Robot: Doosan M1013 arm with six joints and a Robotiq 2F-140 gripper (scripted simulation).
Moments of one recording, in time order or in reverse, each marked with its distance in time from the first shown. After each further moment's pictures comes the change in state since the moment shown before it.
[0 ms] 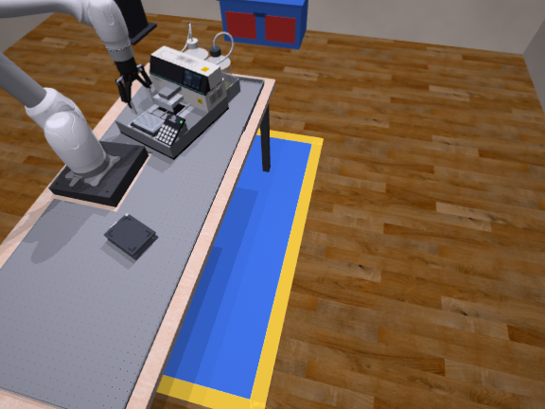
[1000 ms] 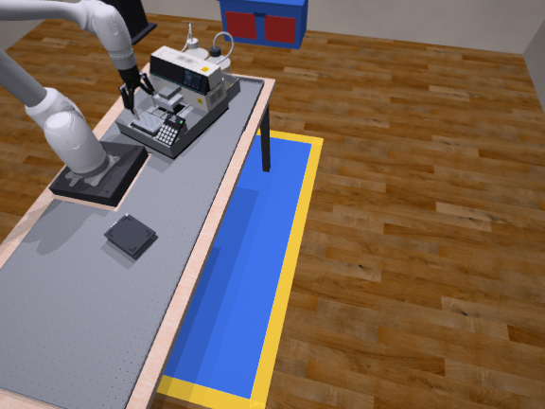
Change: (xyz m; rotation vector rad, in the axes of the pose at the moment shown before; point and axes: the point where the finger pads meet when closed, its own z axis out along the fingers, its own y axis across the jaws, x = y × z) arm 0.000 0.000 0.034 -0.002 0.003 0.007
